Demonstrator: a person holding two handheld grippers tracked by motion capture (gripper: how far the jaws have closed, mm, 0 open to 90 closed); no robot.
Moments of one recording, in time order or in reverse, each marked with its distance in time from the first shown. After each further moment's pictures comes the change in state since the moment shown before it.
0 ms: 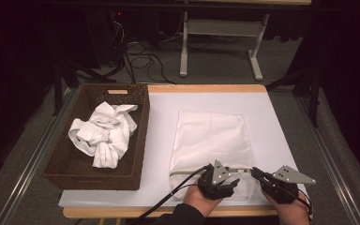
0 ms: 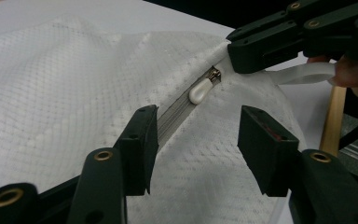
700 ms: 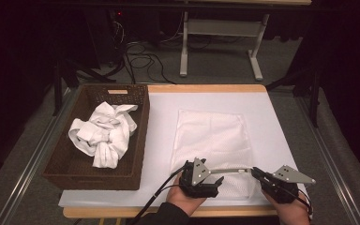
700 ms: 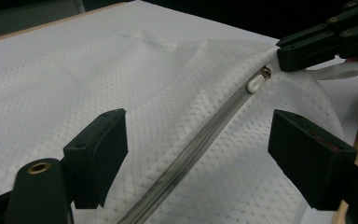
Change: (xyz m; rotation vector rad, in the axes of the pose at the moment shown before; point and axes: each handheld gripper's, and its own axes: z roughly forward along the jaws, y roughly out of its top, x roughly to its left) left arm 0.024 -0.008 -0.049 -0.050 0.119 -0.008; right arm -0.001 -0.001 0.001 0.008 -0.015 0.009
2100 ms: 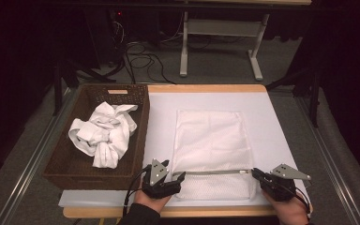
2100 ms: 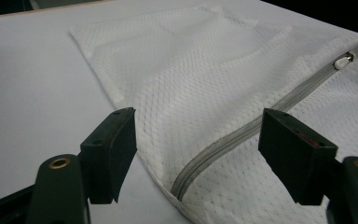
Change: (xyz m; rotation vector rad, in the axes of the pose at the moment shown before) left arm 0.060 -0.046 -0.068 0.009 0.172 -0.145; right arm -0.005 -0.007 0.011 0.078 -0.046 0.076
